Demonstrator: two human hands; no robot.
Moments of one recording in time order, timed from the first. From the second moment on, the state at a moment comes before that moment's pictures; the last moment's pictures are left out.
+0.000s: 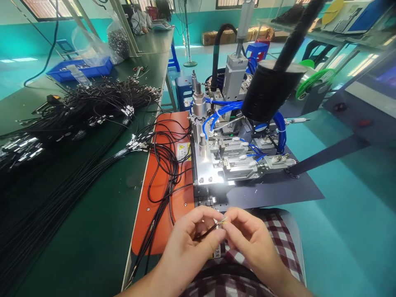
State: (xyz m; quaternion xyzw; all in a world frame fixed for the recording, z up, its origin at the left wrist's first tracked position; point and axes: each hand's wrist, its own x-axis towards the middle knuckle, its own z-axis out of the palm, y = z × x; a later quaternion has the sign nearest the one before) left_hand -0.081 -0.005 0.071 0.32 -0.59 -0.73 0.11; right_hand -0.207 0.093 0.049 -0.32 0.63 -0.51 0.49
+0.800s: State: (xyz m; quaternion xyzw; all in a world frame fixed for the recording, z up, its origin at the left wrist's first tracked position) left_hand -0.084 -0.007 0.072 0.39 -0.50 -0.77 0.09; right_hand -0.213 0.098 0.049 -0.37 0.67 -0.47 0.44
